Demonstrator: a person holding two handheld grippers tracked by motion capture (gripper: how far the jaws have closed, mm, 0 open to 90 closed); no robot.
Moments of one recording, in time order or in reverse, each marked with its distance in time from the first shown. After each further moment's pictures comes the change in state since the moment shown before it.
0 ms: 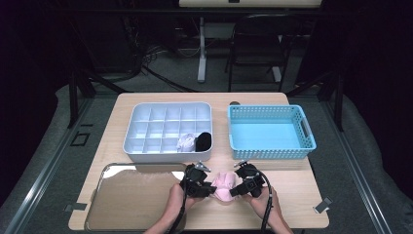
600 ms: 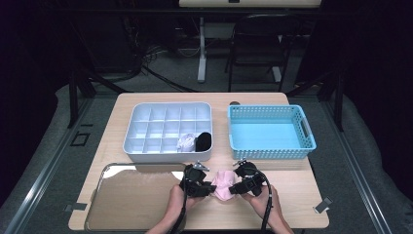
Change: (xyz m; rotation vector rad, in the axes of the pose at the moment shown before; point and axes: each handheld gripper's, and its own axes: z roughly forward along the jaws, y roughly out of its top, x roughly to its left) left arm 0.000 -0.003 0.001 -0.034 0.014 -0.056; right arm 0.008 0.003 -0.009 -0.032 -0.066 -0.045
